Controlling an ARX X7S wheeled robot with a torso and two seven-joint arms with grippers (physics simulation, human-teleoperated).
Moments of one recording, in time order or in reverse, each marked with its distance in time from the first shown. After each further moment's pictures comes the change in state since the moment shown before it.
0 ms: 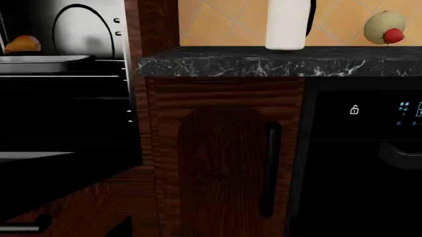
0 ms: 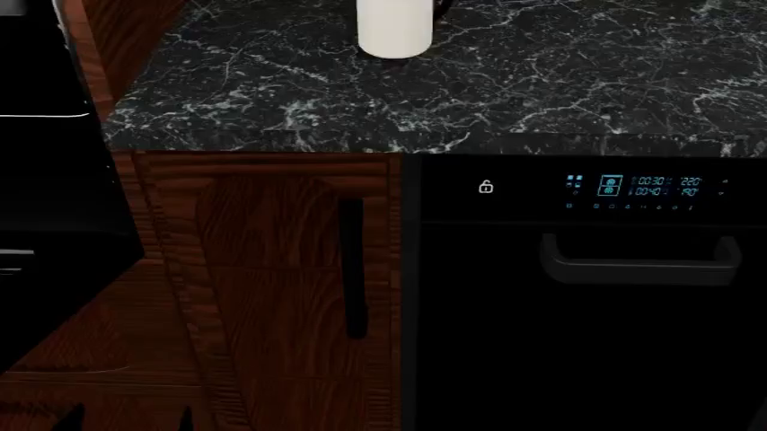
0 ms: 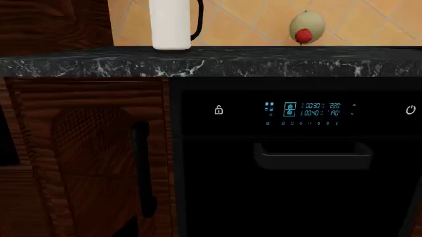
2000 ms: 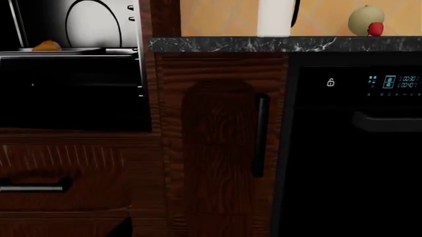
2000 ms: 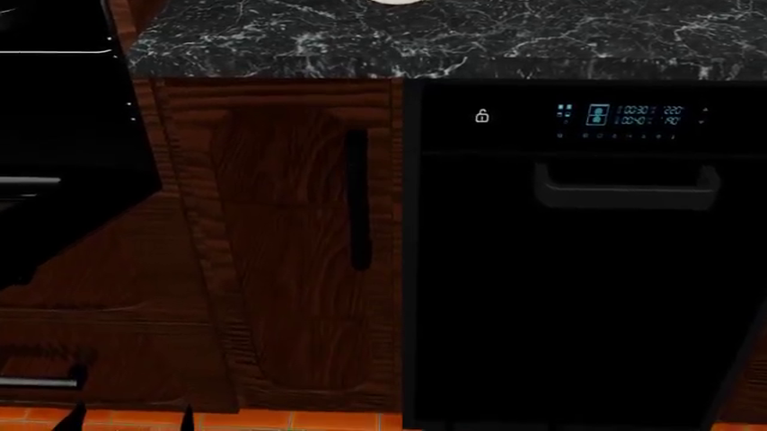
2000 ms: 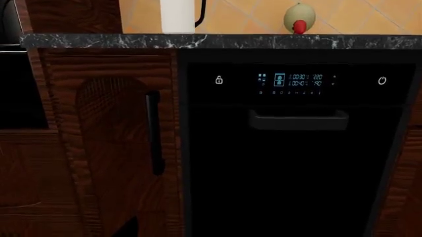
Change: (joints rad) left arm -0.009 -0.137 0.162 0.007 -0.136 0.002 -0.157; right arm 0.015 0.129 -0.155 0.017 0.127 -0.011 0.147
